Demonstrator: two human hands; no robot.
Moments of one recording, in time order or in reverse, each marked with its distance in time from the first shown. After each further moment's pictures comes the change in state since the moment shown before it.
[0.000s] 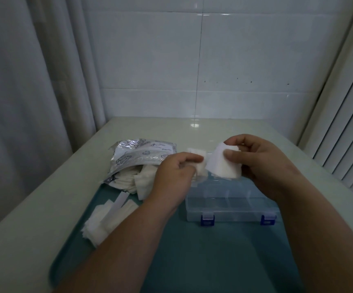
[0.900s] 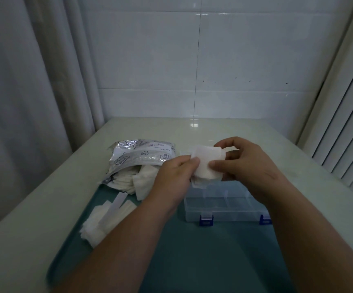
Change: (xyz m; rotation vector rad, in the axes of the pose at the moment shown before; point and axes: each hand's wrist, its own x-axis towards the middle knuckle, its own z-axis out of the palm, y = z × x) left_hand 0.003 -0.007 0.005 -0.185 -0.085 -0.073; right_hand 0.001 0.004 0.022 -0.281 0.078 -0.005
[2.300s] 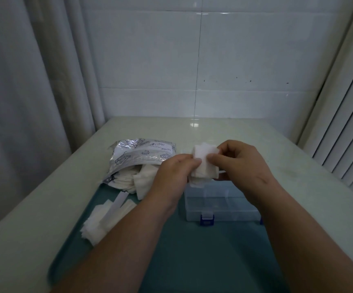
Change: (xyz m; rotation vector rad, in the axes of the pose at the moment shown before) left_hand 0.000 0.004 -0.003 -0.131 -0.024 -0.045; right_hand -0.001 0.005 0.014 -0.032 0.085 -0.089
